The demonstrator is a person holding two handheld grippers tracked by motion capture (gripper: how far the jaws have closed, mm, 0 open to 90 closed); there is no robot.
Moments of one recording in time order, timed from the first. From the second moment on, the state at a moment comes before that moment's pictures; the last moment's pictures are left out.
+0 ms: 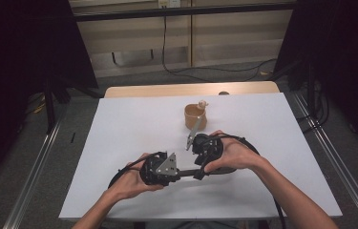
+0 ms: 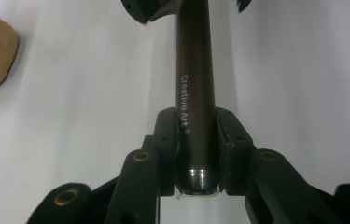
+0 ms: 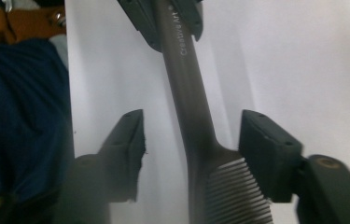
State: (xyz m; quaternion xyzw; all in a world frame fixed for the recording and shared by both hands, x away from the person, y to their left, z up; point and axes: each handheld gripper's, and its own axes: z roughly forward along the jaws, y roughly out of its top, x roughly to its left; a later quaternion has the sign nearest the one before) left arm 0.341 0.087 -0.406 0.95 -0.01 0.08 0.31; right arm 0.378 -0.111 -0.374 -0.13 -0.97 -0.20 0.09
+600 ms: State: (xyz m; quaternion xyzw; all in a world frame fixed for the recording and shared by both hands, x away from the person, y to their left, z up) left arm 0.358 0.106 -0.412 0.93 0.06 0.03 0.35; right arm 0.366 -0.162 -0.359 -0.21 -0.92 -0.33 0.01
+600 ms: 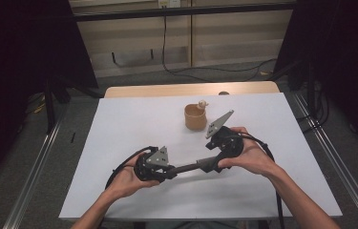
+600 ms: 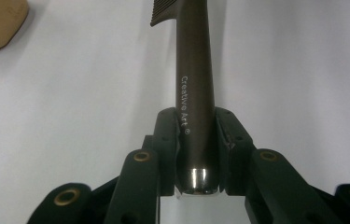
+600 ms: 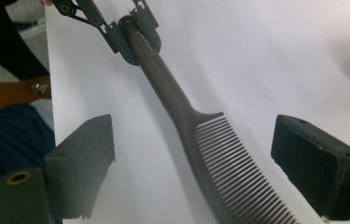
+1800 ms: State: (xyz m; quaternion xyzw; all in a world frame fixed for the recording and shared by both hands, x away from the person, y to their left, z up) left arm 0.360 0.129 -0.409 0.87 0.14 0.04 0.46; right arm 0.325 -0.194 -0.384 -0.30 -0.82 -0.49 -0.05
